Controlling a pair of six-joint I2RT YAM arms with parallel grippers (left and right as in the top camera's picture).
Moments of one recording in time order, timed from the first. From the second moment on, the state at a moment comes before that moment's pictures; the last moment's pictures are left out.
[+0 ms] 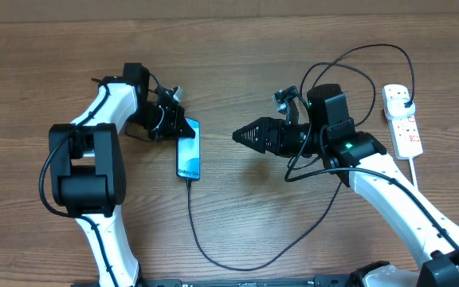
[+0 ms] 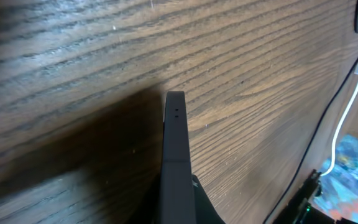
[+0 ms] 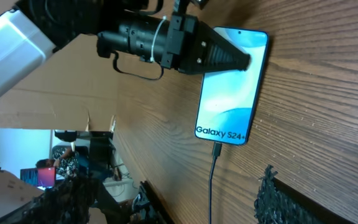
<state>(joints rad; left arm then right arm) -0.02 2.17 1.50 -0.93 0.71 0.03 0.36 1.45 0.95 -0.25 -0.83 0.63</state>
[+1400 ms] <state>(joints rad) -0.02 2.18 1.61 -1.06 0.39 -0.02 0.36 1.45 0.95 -0.28 -0.82 0.62</state>
